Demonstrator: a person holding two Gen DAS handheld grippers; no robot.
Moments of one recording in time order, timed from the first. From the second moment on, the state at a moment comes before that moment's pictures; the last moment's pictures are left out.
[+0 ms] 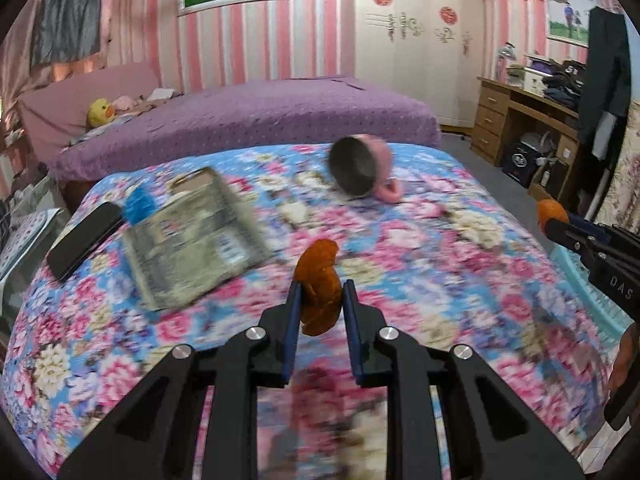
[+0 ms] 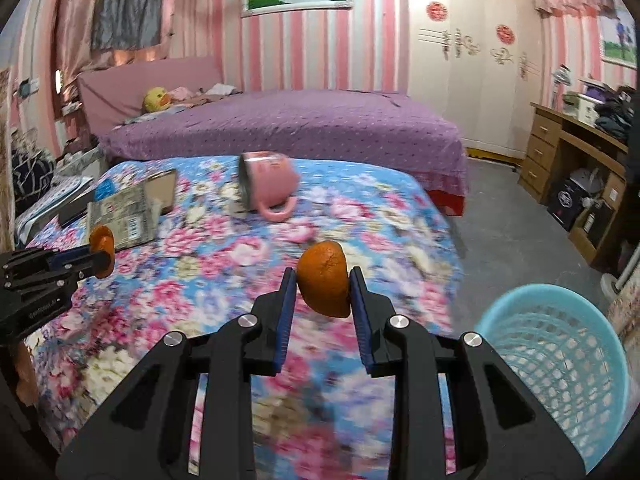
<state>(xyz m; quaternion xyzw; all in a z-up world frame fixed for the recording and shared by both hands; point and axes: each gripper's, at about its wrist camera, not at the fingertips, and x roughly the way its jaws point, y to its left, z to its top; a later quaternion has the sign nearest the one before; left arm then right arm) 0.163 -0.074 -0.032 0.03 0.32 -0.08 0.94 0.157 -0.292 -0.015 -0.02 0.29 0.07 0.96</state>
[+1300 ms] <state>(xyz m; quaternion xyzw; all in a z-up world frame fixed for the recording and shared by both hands) 0.153 -0.367 -0.030 0.08 0.32 -0.27 0.90 0.077 -0.544 -0.029 0.06 0.30 -0.12 0.95</state>
